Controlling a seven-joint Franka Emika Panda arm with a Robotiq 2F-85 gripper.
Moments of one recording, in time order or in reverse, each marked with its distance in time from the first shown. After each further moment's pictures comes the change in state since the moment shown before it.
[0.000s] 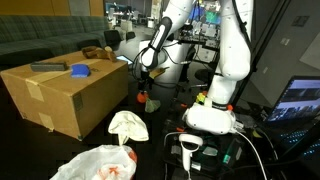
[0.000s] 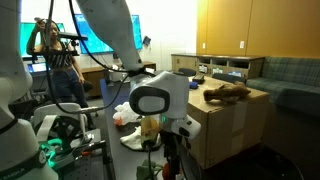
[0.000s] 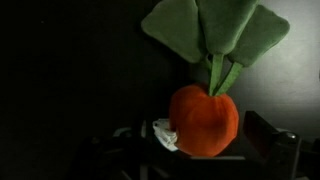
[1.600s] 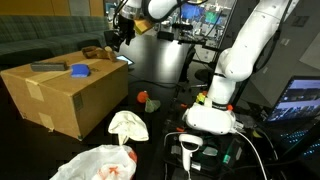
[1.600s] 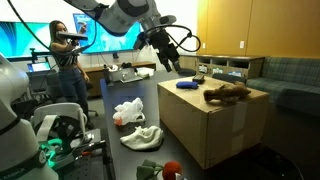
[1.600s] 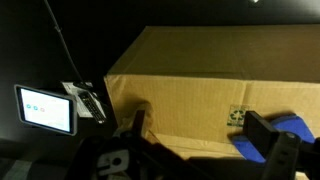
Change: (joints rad) arm 0.095 -0.558 0.285 0.157 -0.397 -0.354 0.414
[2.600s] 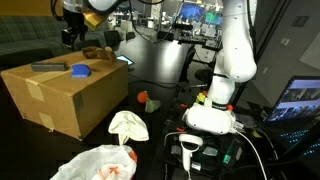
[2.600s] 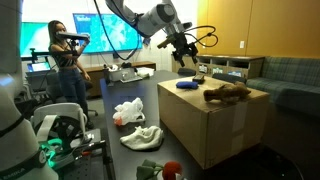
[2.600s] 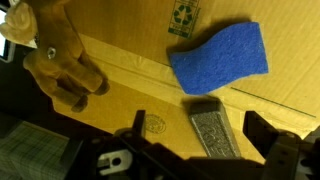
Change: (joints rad) arm 0.171 0.543 -0.012 0.665 -0.085 -0.156 -0.156
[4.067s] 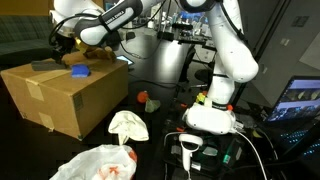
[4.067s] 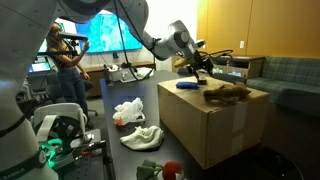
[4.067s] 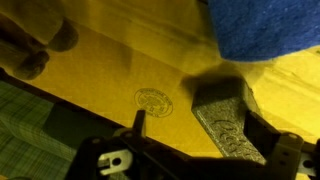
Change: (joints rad) arm 0.075 0.283 -0.180 0.150 -0.013 0.351 -0.077
